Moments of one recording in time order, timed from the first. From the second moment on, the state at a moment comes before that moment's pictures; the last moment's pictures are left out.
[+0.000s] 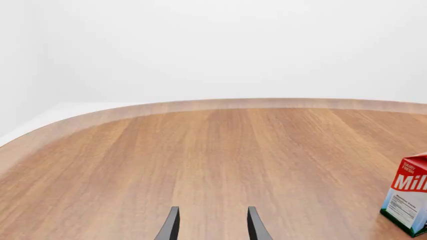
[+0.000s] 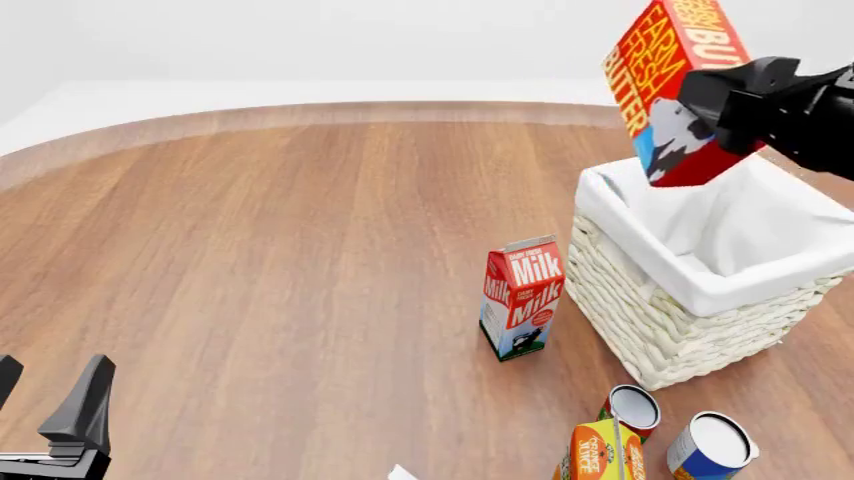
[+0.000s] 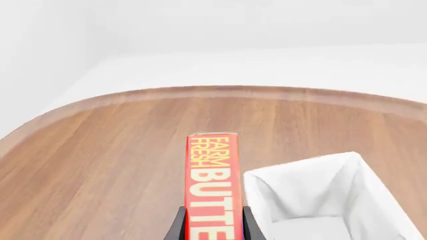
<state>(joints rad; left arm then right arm) 0.00 0.01 0.00 0.00 0.00 0.28 0.90 -1.07 0.46 0.17</state>
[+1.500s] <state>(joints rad) 0.00 0.01 0.00 0.00 0.00 -0.06 0.89 -0.74 0.14 0.49</state>
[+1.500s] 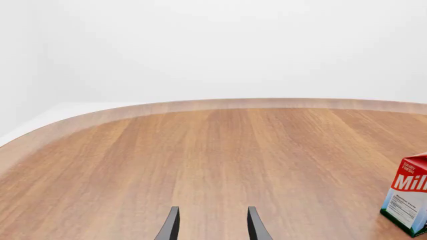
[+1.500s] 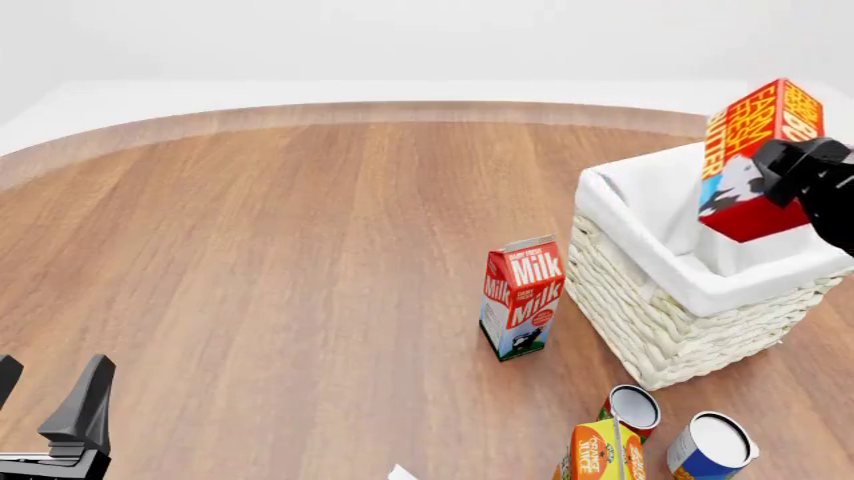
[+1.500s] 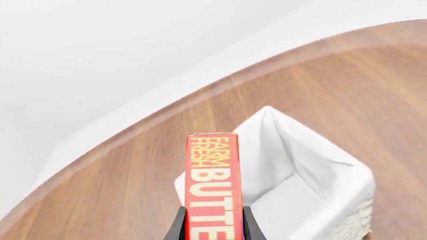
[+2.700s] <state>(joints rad) 0.00 0.01 0.00 0.00 0.00 -0.07 1.02 -0.63 -0.05 0.55</state>
